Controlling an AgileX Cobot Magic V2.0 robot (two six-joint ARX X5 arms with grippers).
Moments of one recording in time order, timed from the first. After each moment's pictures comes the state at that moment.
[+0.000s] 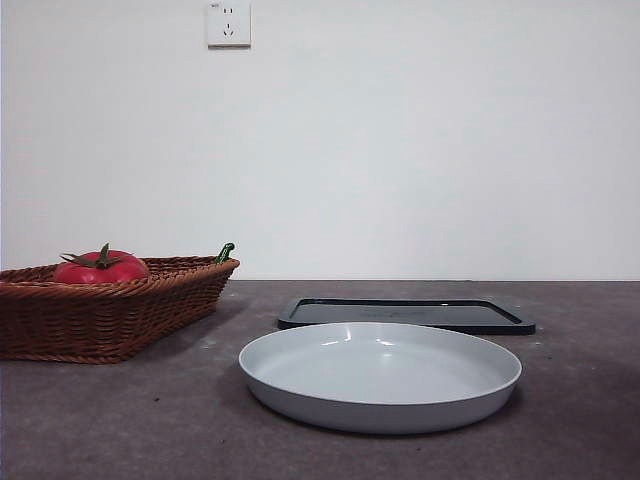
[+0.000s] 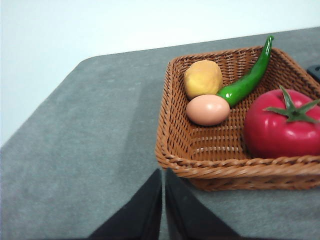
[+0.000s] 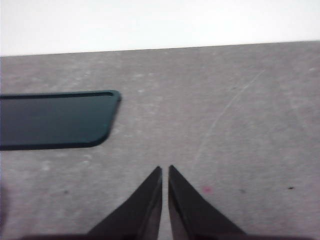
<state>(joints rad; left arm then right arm) 0.00 0.00 0.04 -0.19 -0.03 0.13 -0.02 0.01 0.02 -0.17 -0.03 0.12</state>
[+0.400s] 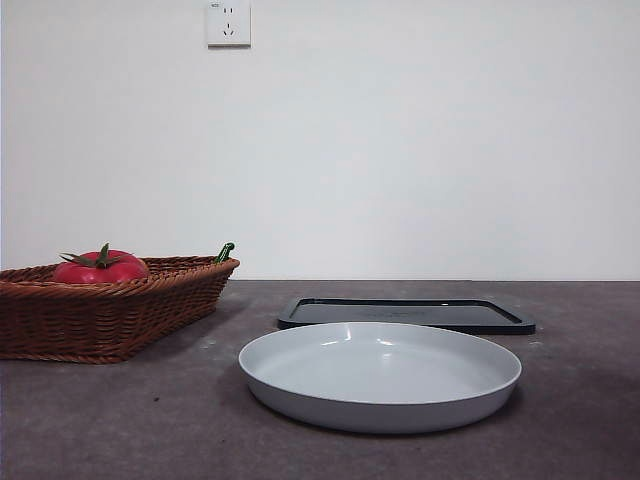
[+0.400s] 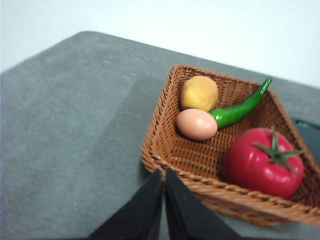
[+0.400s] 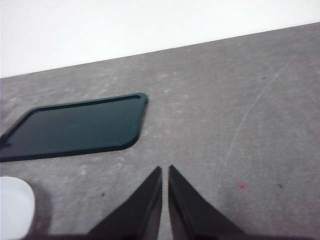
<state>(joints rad) 0.00 0.00 0.04 -0.19 -0.03 -0.26 -0.02 0.01 0.02 -0.16 -0.12 0.24</state>
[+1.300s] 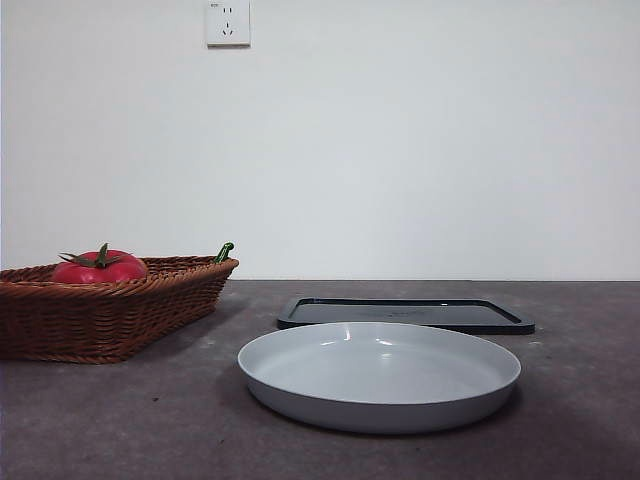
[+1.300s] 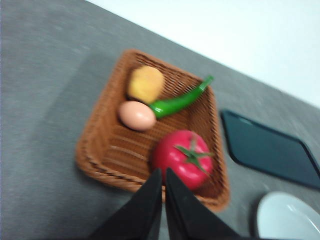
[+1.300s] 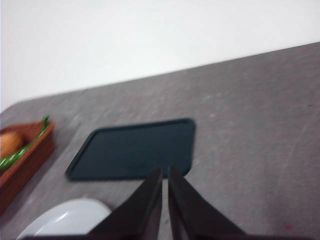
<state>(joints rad) 0.00 0.26 0.42 -0.47 0.18 -0.37 -0.02 0.30 0.45 -0.34 -0.28 0.27</state>
